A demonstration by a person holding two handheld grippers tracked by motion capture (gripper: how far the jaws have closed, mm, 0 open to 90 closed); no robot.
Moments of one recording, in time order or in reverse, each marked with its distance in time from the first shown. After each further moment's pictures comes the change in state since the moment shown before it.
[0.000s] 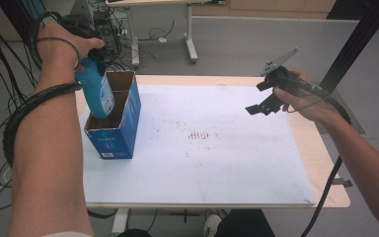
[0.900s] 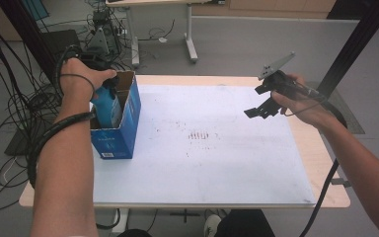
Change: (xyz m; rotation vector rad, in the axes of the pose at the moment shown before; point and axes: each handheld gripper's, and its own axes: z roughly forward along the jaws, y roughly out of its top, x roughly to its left) left arm -0.010 -0.007 0.077 0.018 0.001 0.075; right arm 0.002 -0.006 0.009 0.009 -0.002 0.002
